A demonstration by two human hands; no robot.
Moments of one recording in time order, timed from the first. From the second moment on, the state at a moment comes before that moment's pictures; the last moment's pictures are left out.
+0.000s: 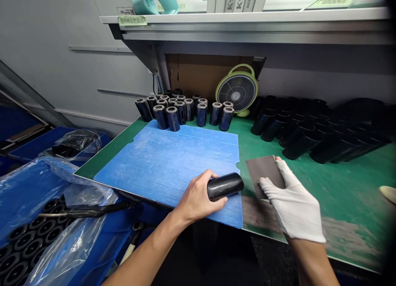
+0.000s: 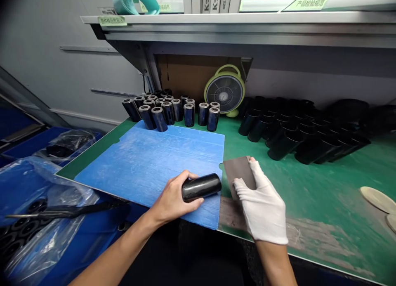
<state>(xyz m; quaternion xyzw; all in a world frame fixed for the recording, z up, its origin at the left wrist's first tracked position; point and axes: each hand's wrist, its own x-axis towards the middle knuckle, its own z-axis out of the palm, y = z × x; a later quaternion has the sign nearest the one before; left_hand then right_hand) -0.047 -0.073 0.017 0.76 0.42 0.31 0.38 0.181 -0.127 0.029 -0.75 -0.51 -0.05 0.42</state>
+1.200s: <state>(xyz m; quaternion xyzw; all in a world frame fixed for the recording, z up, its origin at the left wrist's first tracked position) -0.044 -0.073 0.014 0.77 0.39 0.32 0.39 0.120 -0.151 0.024 -0.69 -0.64 -0.09 0.32</state>
